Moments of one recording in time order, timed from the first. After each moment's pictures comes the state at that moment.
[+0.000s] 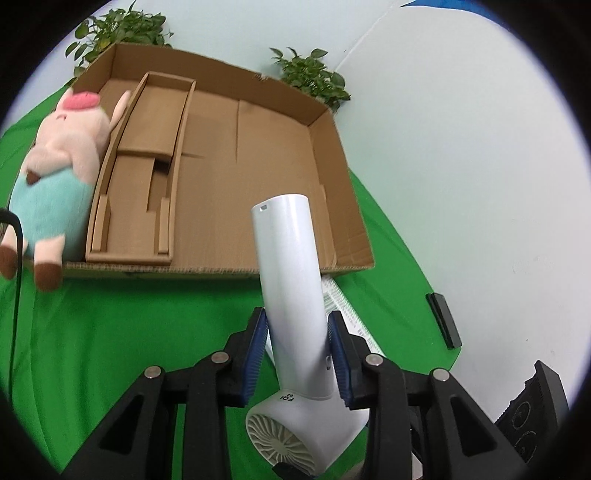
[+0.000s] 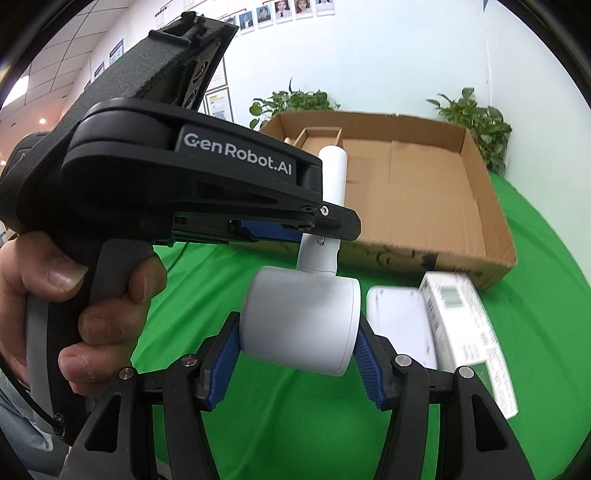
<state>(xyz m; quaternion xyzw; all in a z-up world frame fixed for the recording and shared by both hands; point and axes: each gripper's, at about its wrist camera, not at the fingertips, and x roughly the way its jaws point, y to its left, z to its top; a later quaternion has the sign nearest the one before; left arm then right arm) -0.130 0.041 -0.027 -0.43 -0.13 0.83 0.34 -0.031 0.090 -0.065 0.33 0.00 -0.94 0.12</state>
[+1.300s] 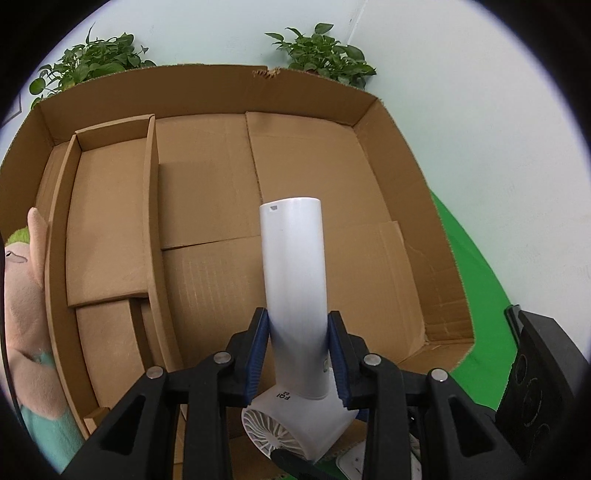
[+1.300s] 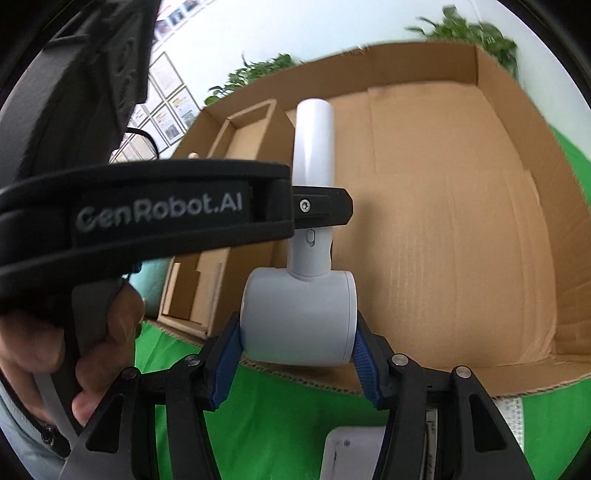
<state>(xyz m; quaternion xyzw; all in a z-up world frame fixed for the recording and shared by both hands) -0.278 0.104 -0.039 -0.45 0.00 0.84 0.29 -0.245 0.151 -0.084 0.42 -0.14 -0.89 0.15</state>
